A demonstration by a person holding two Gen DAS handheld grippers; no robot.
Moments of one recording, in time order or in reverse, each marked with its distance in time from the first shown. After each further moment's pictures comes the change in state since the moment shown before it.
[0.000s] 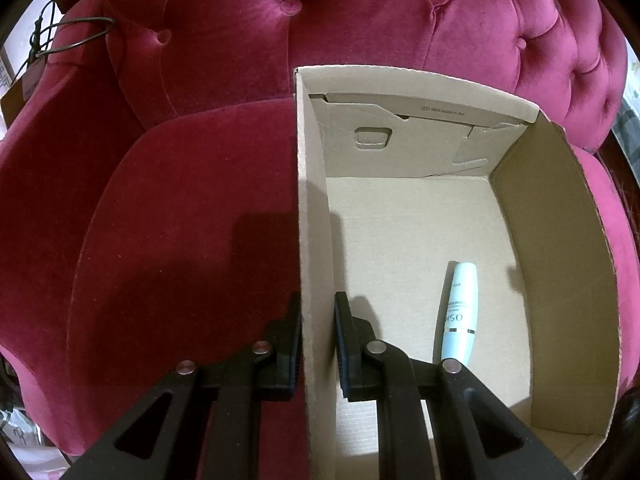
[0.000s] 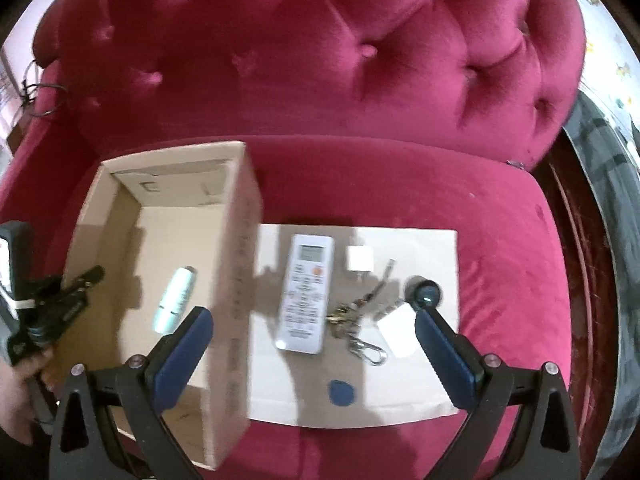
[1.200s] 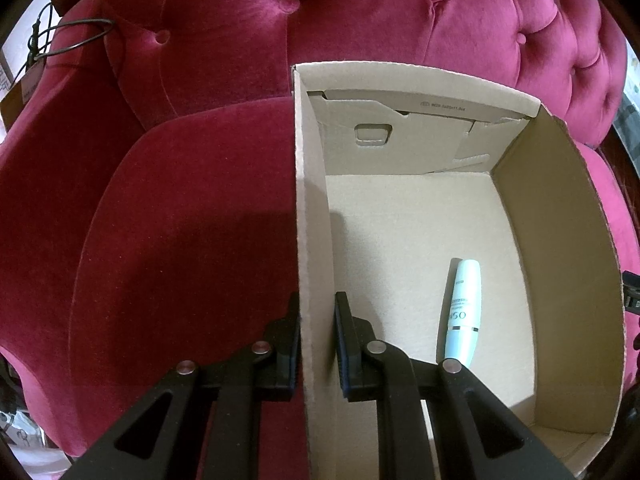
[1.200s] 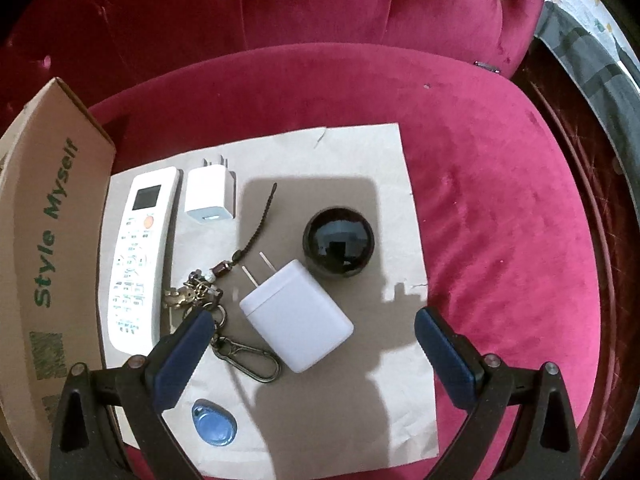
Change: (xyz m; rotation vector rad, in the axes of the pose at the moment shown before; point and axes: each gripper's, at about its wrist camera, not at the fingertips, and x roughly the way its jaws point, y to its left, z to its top) left arm 0.001 -0.006 0.001 0.001 0.006 0.015; right arm 0.128 -0.096 -0.041 0.128 0.118 -0.048
